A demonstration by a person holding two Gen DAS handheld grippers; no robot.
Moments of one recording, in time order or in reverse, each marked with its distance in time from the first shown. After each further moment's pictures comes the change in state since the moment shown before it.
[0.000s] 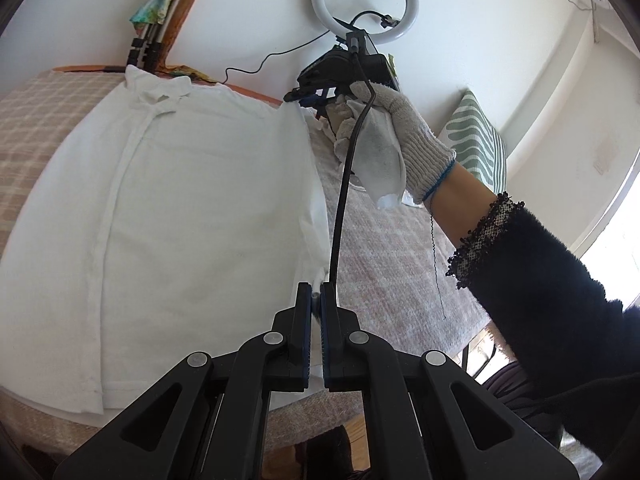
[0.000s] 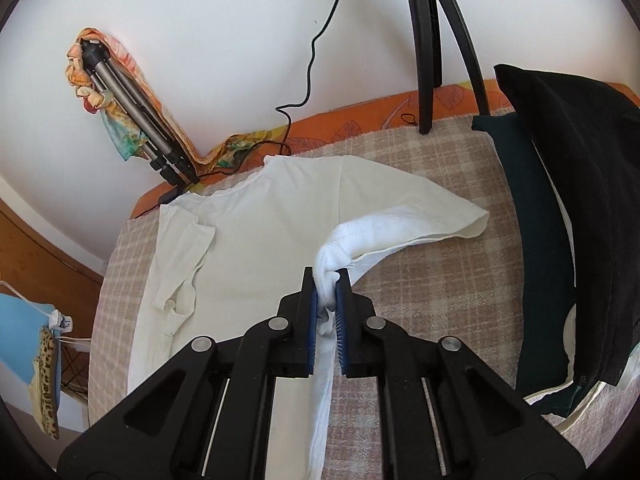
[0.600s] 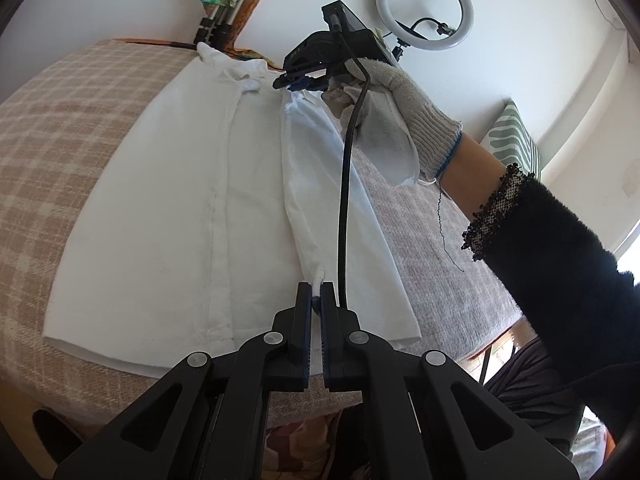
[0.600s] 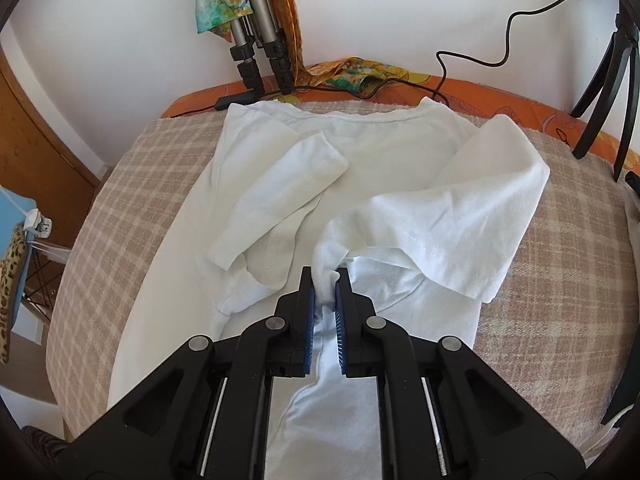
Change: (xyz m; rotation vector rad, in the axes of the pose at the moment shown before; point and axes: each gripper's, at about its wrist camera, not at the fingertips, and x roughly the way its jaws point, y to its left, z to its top) left arm -0.026 0.052 -0.018 -0.079 0.042 0.119; right arm 0.087 0.112 -0.043 -0.311 0.187 -0.009
